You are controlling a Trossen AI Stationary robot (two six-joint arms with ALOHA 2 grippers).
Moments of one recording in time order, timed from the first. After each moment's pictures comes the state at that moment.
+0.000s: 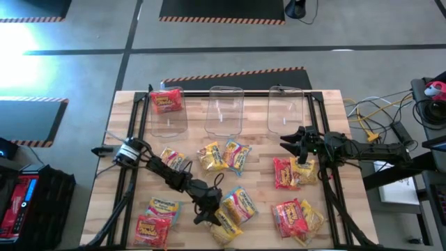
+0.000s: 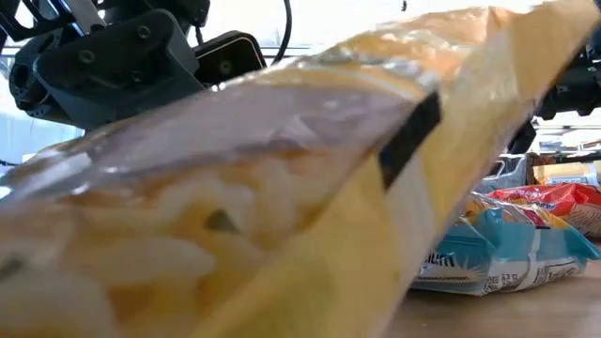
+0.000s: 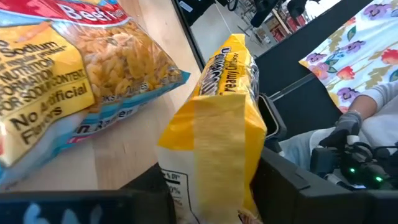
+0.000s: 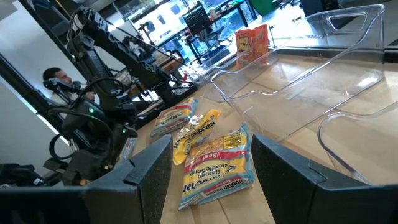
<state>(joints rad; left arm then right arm) -0.41 2.10 0.80 1.00 0.41 -0.72 -0.07 0.13 0.02 0.01 0.10 0.54</state>
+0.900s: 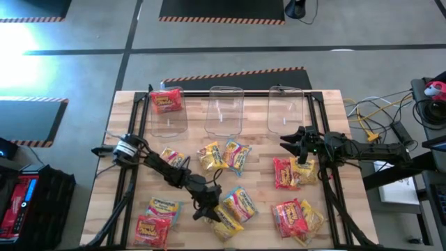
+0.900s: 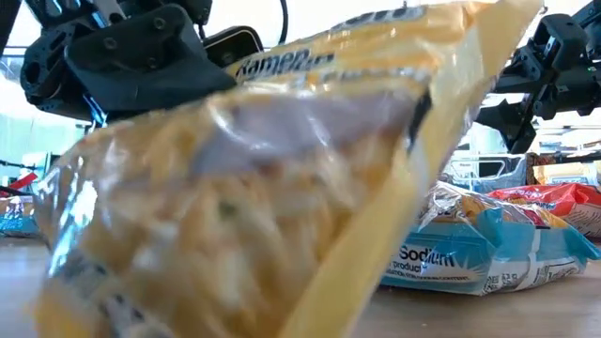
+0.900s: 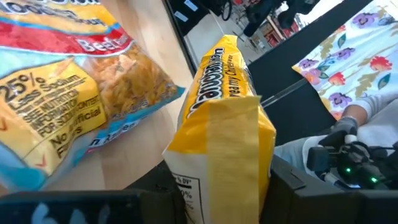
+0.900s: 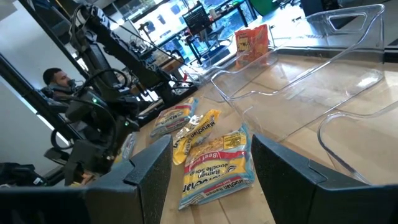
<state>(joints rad) -0.37 2.03 0.76 1.01 0.44 -0.73 -0.07 0.13 0.02 0.01 0.10 0.54</state>
